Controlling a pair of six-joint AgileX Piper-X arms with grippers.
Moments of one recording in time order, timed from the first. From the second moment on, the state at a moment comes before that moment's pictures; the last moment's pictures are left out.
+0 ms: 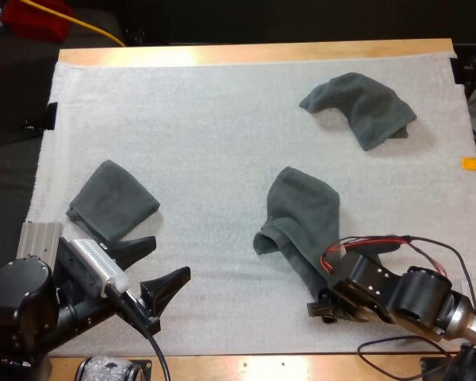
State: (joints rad) left arm -0.12 0.50 -1.01 1.13 0.70 -1.79; right arm 1.02 1.04 -0.76 1.08 0.07 -1.06
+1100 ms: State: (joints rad) left arm -0.12 0.50 -1.01 1.13 0.70 -1.79; right arm 1.02 1.03 -0.35 0.45 0.05 -0.49
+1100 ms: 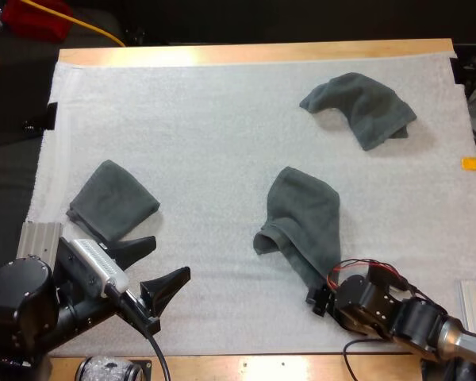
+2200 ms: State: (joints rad) left arm -0.12 0.50 -1.01 1.16 0.71 -1.79; right arm 1.02 1.14 -0.24 0.07 0.11 -0.31
